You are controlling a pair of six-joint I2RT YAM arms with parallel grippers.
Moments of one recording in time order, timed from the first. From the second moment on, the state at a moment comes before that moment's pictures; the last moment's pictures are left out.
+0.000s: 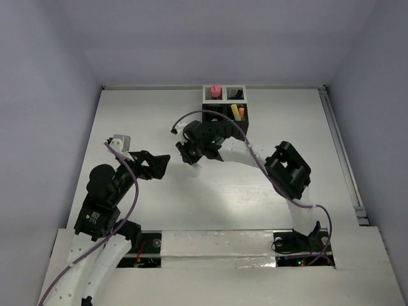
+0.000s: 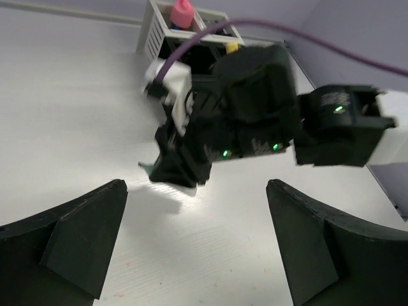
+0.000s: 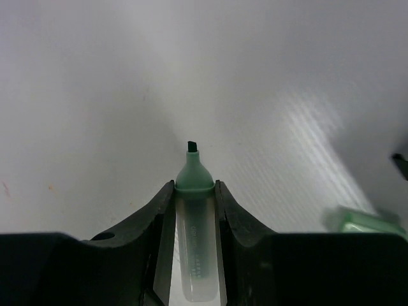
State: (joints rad) left arm -0.34 0.41 0.69 -0.36 0.14 -0.41; right arm 0.89 2.10 1.57 -0.27 -0.12 0.01
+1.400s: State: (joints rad) left arm -0.34 0.73 0.66 -0.08 0.35 -0.56; right arm 0.98 1.61 1.26 0.39 -0.04 0.51
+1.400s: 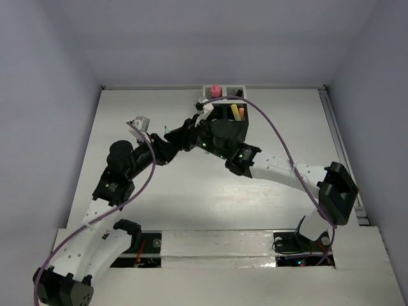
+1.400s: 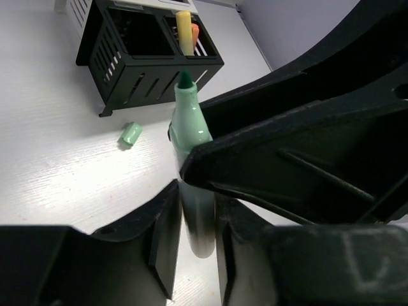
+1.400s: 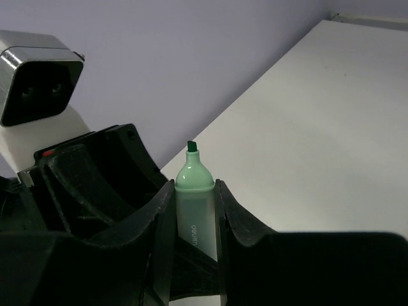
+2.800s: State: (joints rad) left arm -0.34 0.64 0.66 -0.18 0.62 -0.39; right arm 0.96 1.38 1.06 0.31 -0.16 0.38
